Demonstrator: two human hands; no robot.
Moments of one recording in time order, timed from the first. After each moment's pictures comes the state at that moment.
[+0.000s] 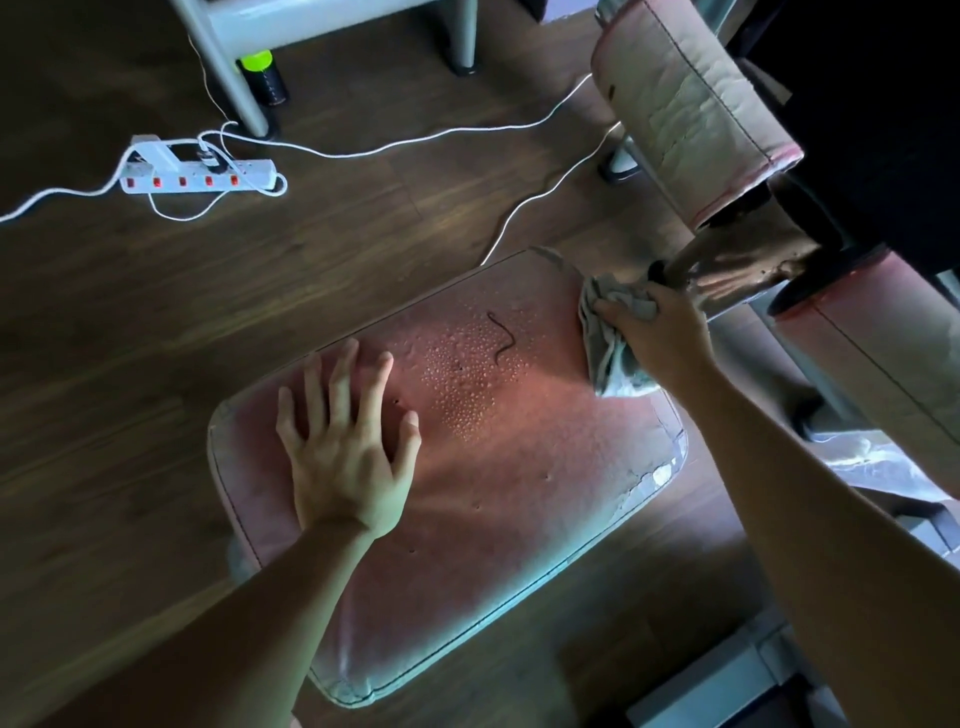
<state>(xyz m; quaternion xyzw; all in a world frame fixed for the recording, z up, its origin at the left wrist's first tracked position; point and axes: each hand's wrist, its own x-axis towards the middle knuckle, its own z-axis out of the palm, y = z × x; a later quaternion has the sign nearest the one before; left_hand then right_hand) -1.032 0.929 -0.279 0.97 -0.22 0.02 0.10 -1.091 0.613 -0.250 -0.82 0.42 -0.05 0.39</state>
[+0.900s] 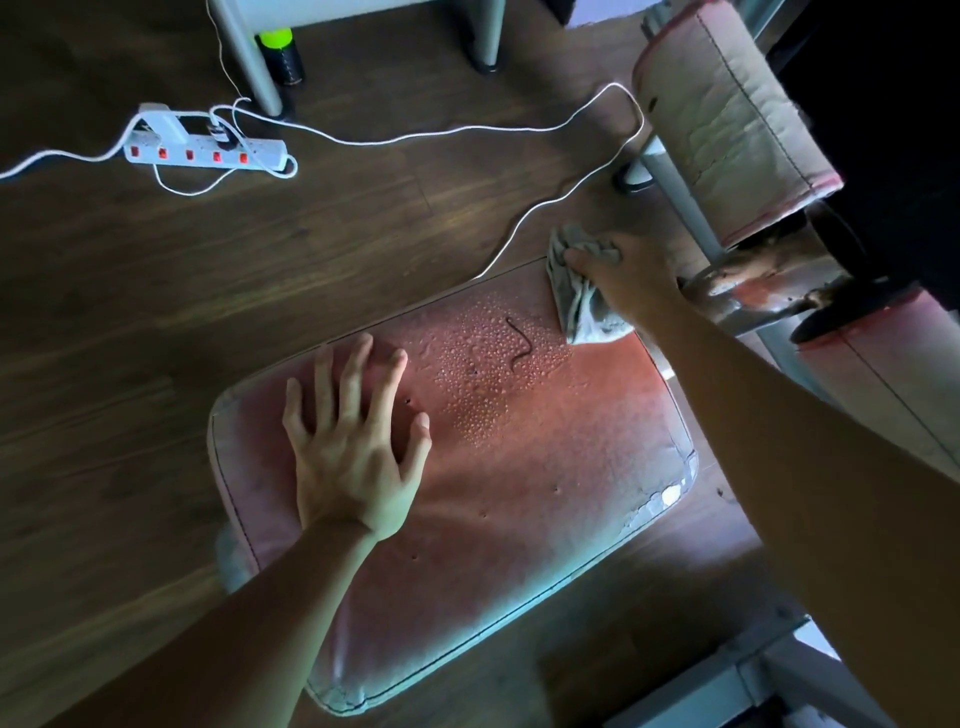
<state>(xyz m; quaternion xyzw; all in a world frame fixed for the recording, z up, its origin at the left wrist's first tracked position) -1.030 0.929 -0.278 0.97 -0.22 0.01 0.10 -1.006 0.611 -0.241 -0.86 0.35 0.01 0.38</state>
